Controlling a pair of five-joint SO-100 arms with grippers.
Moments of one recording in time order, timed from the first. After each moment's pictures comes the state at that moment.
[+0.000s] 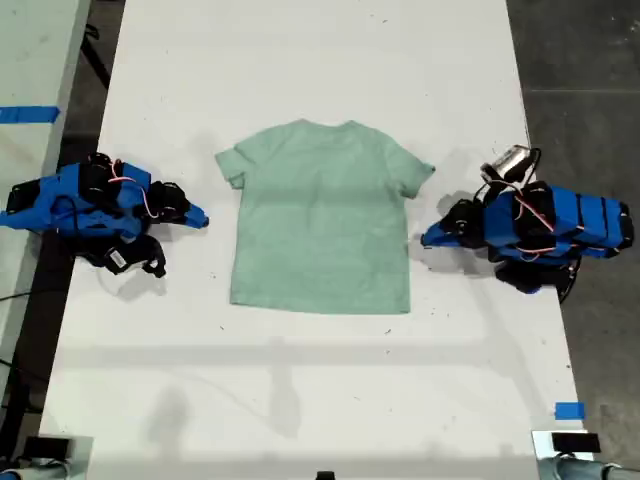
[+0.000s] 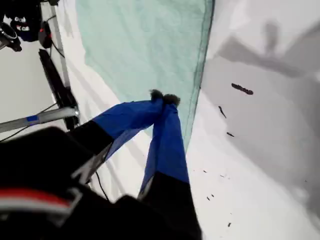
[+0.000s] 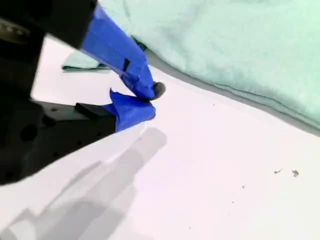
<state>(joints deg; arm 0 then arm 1) -1.2 189.8 172.3 71.0 -0.7 9.1 192.5 169.7 71.8 11.9</state>
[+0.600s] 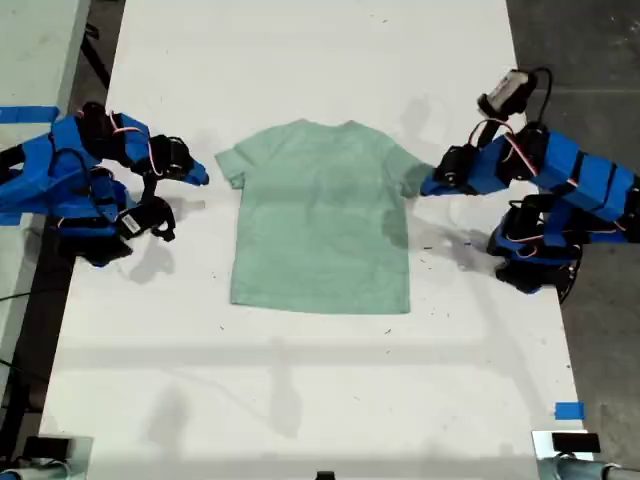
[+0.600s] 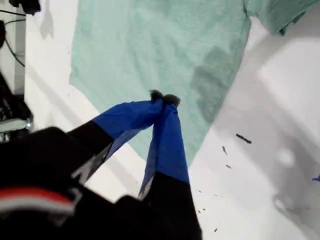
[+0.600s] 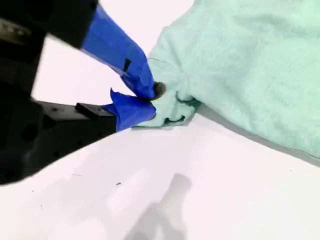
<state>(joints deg) -17.0 144.1 131.8 70.4 17.7 28.6 143.6 124.6 79.5 -15.5</state>
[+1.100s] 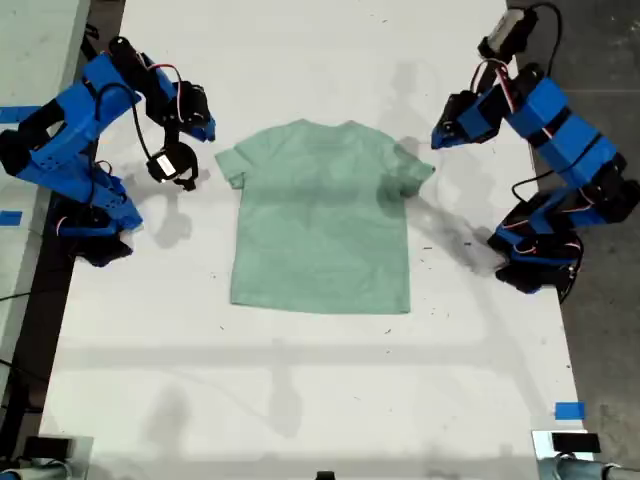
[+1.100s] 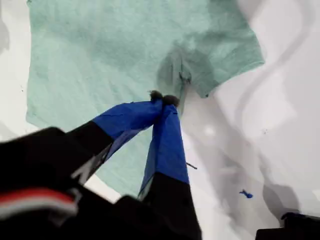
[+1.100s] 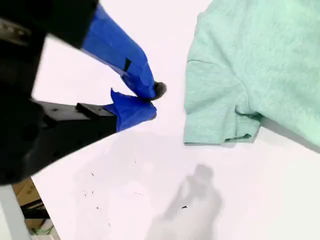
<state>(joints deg) -31.6 110.6 93.0 84.6 31.5 47.6 120.7 99.2 89.2 -35.1</state>
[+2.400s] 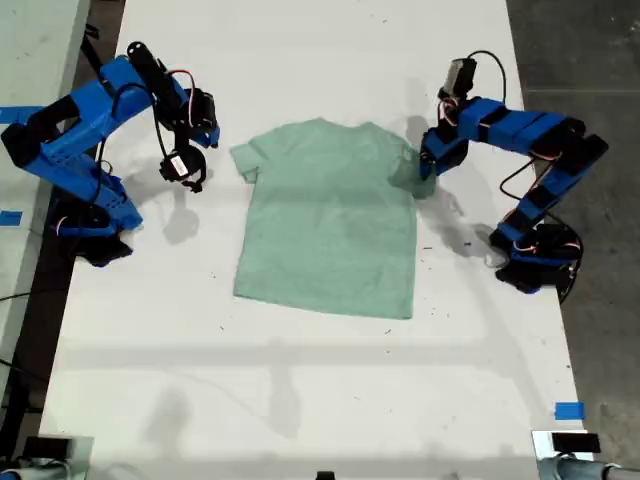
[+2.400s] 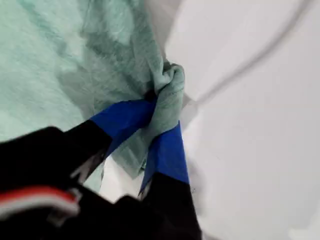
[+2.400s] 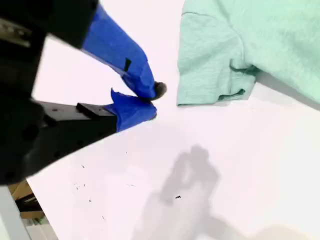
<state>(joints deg) -32.1 105.7 95.5 82.0 32.2 58.9 88.8 115.8 60.4 -48.0</state>
